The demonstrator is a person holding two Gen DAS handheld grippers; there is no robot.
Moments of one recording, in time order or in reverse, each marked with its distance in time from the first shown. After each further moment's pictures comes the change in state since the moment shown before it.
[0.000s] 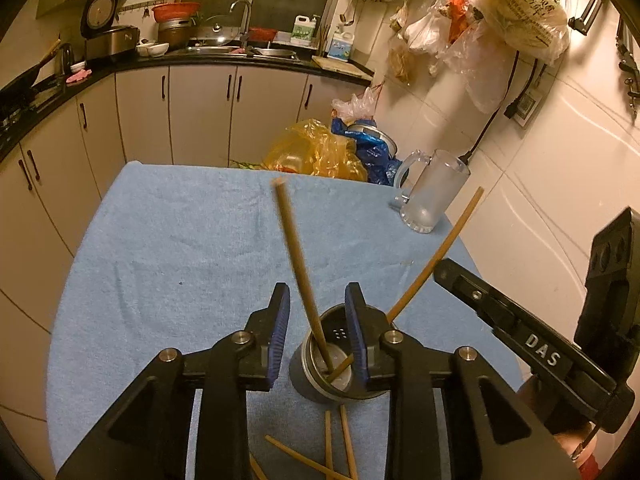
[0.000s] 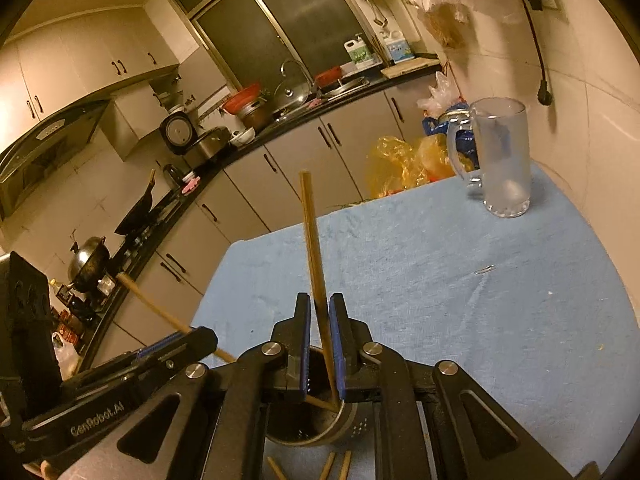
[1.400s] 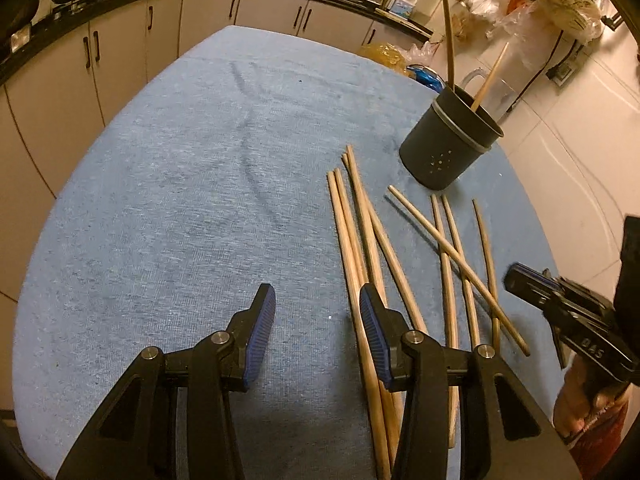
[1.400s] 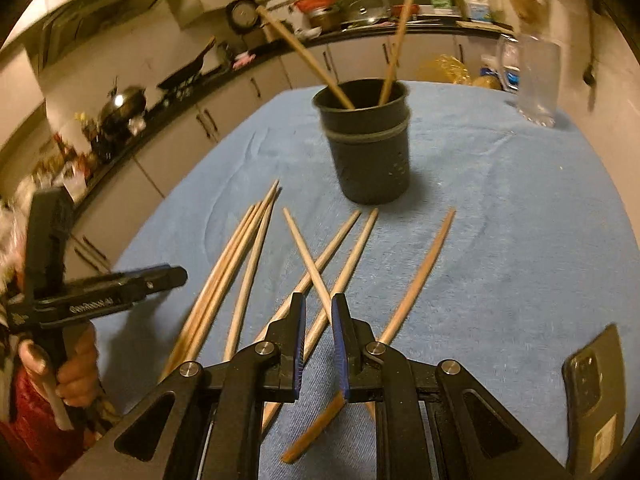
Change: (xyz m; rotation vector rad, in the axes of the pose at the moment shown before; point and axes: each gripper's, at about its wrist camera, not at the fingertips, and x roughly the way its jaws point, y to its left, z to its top) left arm -0.057 0.097 -0.211 -0.170 0.163 0.061; right arm -0.036 0.021 -0.177 -0.365 0.332 0.025
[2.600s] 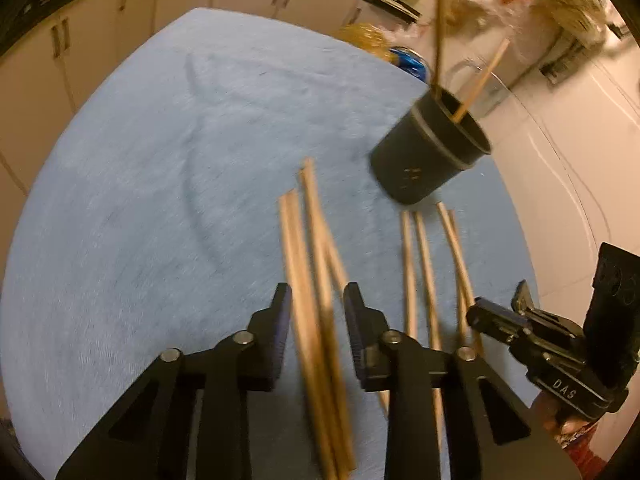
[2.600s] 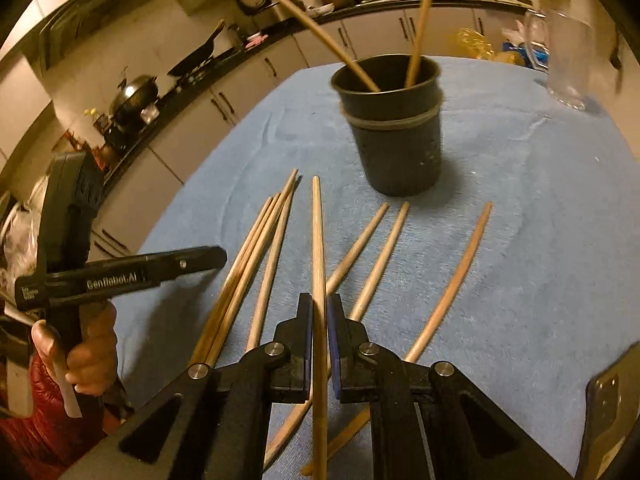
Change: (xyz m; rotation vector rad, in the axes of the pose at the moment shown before) left arm 0.026 -0.025 0.051 0.006 0.105 -0.080; right arm 0.008 -0.016 0.008 0.091 0.057 0.127
